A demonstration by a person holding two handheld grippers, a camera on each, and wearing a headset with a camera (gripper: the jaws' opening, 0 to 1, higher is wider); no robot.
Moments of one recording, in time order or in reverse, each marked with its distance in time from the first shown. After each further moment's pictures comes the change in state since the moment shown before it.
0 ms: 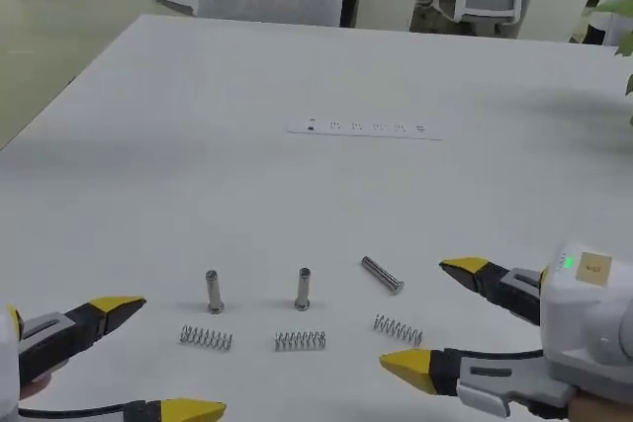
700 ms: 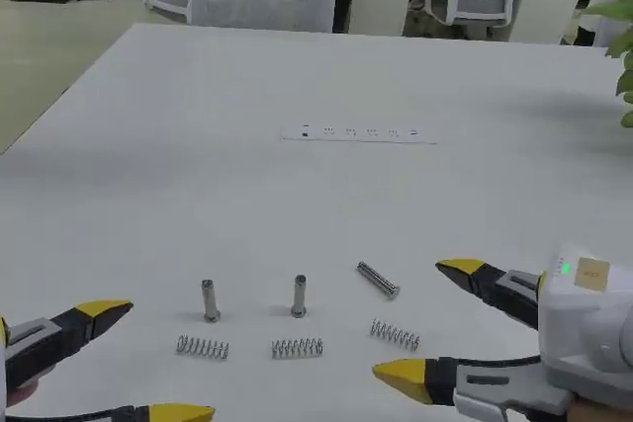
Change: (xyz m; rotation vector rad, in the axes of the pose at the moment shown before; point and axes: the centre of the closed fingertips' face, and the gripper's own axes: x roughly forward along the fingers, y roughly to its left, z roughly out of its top) left arm 0.000 -0.001 0.000 -0.001 0.001 -0.005; right arm -0.002 0.001 0.003 -0.017 -0.016 -0.005
